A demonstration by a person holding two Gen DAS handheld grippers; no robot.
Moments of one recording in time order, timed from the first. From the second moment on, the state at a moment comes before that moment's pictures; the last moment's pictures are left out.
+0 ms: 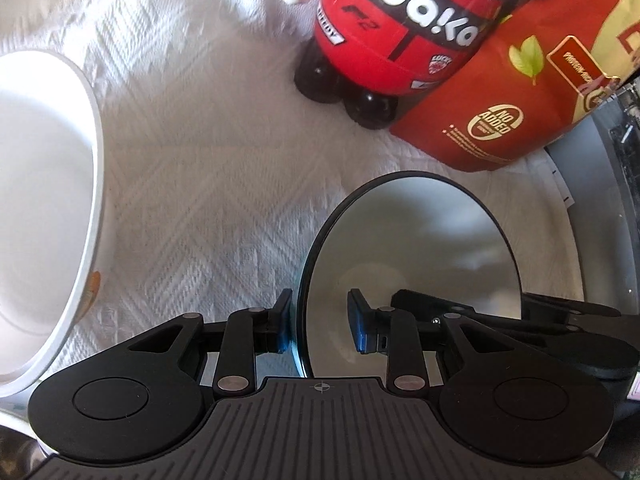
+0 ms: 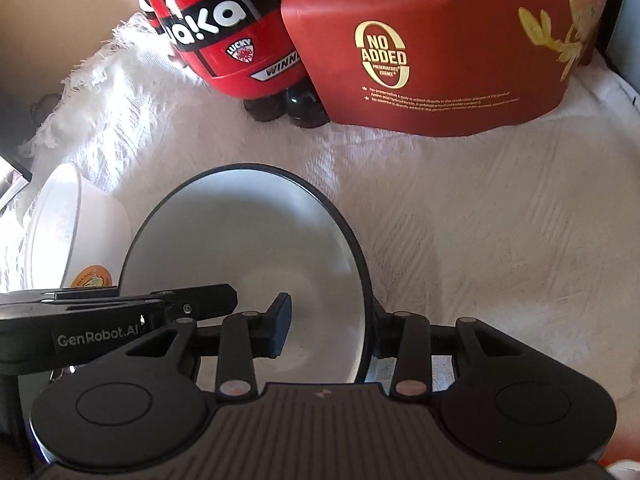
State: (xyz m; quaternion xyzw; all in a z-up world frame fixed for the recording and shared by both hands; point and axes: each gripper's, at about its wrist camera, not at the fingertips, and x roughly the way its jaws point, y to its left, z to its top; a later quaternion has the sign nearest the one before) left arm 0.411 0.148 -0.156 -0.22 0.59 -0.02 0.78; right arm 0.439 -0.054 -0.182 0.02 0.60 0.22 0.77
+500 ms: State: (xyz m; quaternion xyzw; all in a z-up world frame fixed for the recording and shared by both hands) left arm 0.400 0.156 -0.119 -0.23 0.57 -0.02 0.78; right arm 0.435 -0.056 -0.157 0.04 0.60 0.22 0.77
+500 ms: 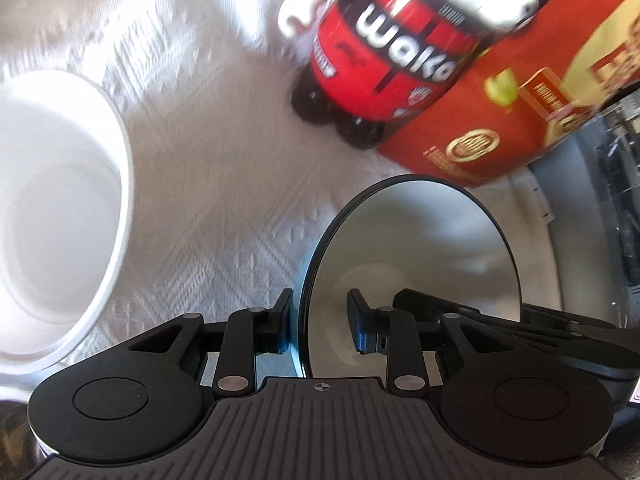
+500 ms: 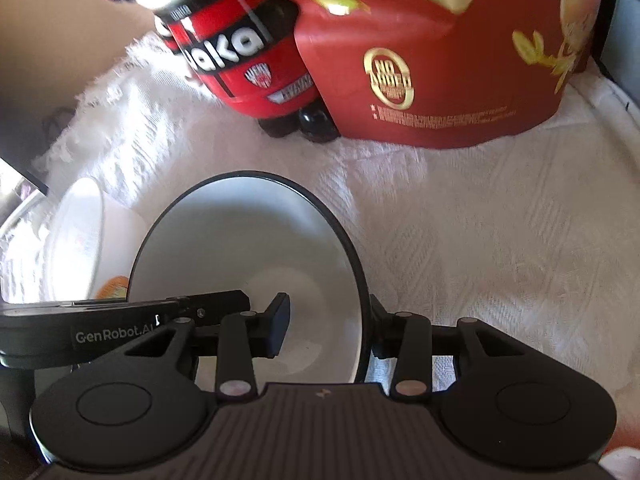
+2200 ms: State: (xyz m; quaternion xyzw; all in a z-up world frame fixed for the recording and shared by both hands) left arm 0.265 0.125 -0.095 -0.19 0.61 -0.12 0.76; right arm 0.298 -0.101 -0.139 0.05 0.64 0.19 0.74
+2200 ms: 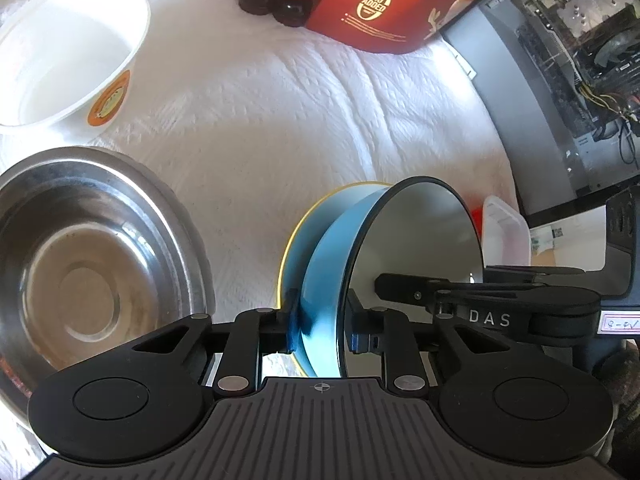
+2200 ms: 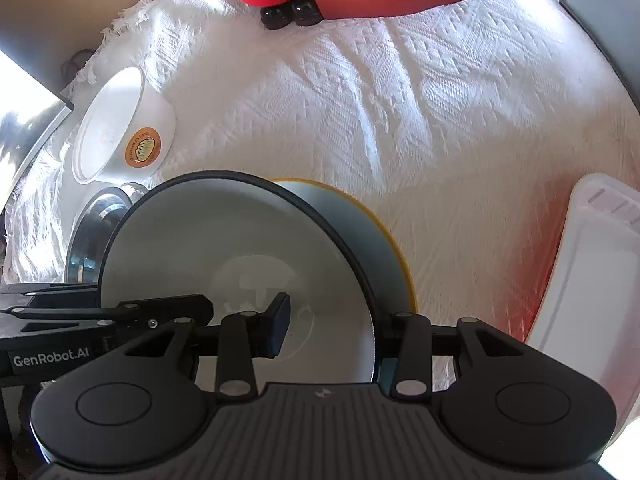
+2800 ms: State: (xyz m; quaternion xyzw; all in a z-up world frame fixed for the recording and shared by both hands) left arm 0.270 0.127 -0.073 -0.14 0.61 -0.11 0.77; right arm 0.293 -0.101 -0.129 0.03 0.63 0.19 0.75
